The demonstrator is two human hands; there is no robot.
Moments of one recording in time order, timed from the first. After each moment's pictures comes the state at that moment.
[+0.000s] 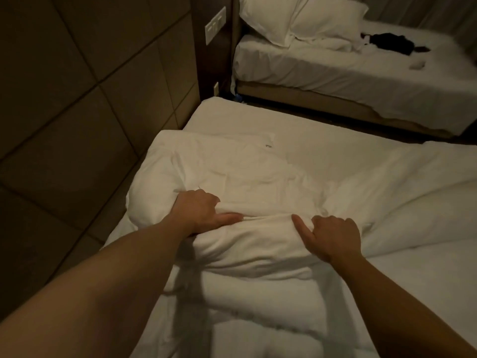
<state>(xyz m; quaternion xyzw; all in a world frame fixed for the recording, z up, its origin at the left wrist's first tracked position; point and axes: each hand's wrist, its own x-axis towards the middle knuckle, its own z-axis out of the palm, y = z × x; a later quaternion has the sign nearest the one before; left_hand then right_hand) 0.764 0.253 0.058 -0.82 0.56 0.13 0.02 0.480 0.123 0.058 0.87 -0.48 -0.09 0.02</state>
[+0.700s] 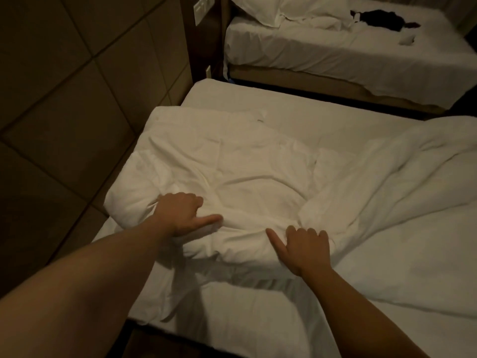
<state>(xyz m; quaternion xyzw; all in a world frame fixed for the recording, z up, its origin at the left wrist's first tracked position) 0.730 0.349 0.031 -0.79 0.60 0.11 0.04 0.438 0.256 0.021 0.87 -0.48 -0.11 -0.02</state>
